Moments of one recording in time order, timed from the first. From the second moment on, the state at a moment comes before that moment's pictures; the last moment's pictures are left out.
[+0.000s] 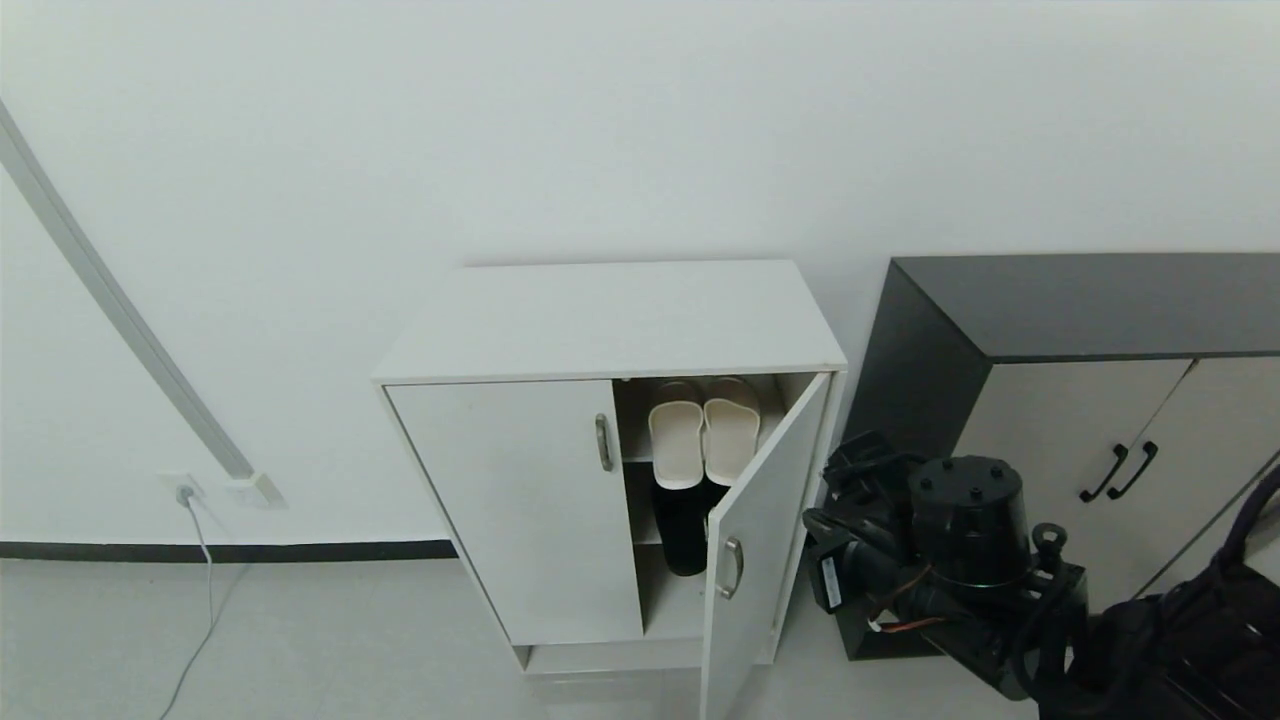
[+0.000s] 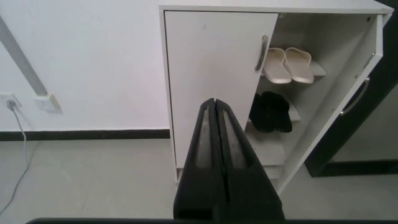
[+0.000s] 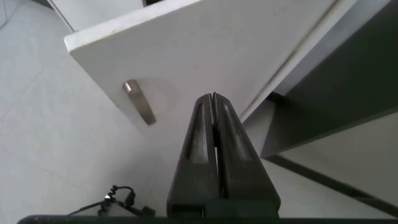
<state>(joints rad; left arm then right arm) 0.00 0.00 0.00 0.00 0.03 -0.03 0.72 1.91 -0.60 -0.97 -0.29 0.01</state>
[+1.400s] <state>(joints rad) 0.00 0.00 0.00 0.00 0.03 -0.03 0.63 2.30 -1.08 -1.00 -0.29 0.01</state>
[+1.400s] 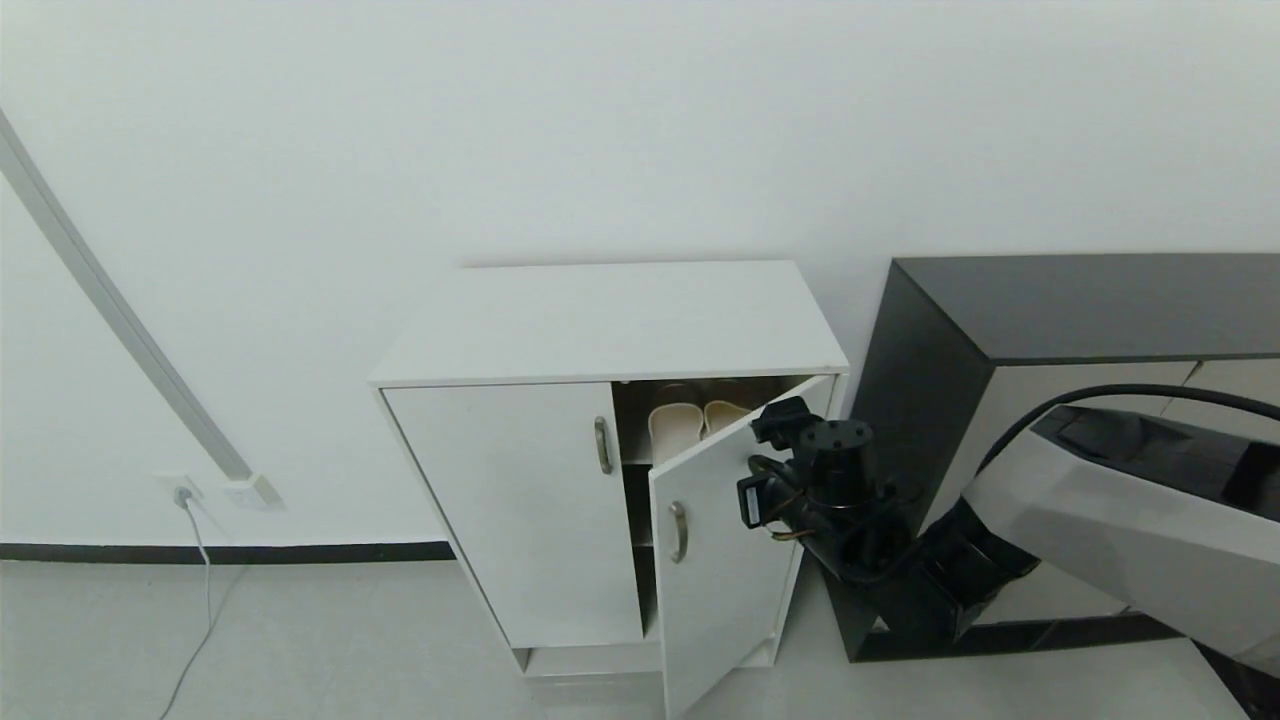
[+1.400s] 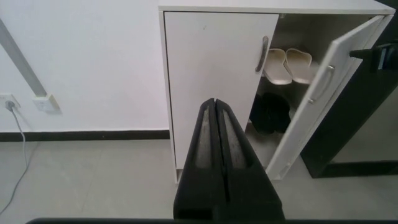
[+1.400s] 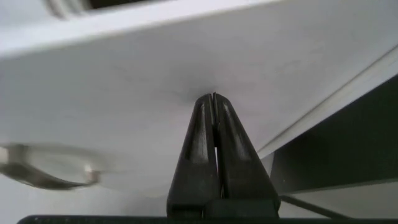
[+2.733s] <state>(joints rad) 0.00 0.00 0.00 0.00 0.03 -0.03 0.55 2.44 -1.39 -0.86 -0.28 0.01</state>
